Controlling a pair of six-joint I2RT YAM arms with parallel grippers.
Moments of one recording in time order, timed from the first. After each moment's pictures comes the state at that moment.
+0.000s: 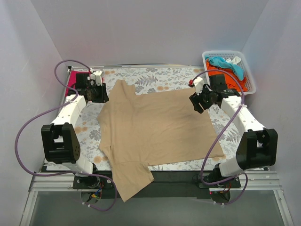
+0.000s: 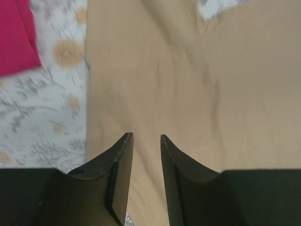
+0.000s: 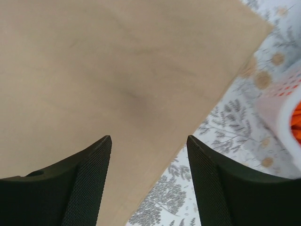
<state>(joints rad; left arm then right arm) 0.03 1.57 1.25 -0.43 0.35 0.08 0.17 1.46 1.20 -0.63 -0.31 -0.58</state>
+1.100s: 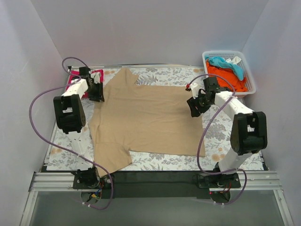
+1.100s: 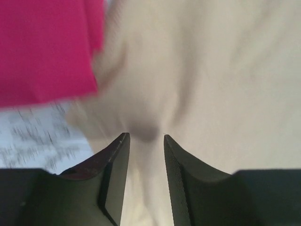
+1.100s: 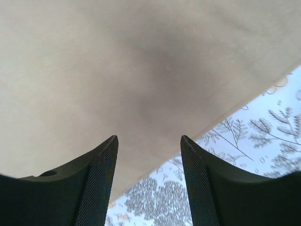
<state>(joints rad) 0.10 2.19 1.73 -0.67 0.20 0.05 0.17 1.73 1.19 -0.66 -0.34 -0.50</state>
